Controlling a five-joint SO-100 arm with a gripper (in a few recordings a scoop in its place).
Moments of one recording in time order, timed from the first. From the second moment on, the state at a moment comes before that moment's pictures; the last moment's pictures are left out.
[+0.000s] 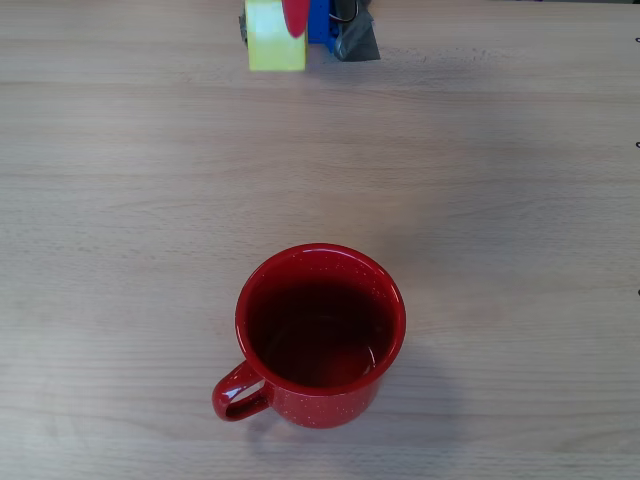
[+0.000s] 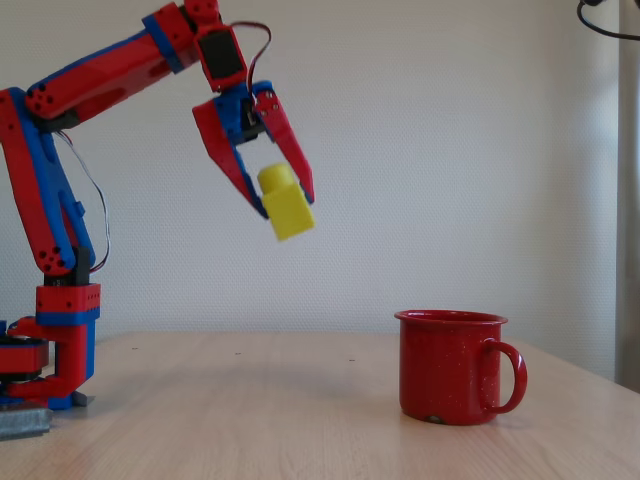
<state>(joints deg) -0.6 110.7 74.2 97.8 4.1</state>
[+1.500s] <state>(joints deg) -3.5 48.9 20.6 81.7 8.8</state>
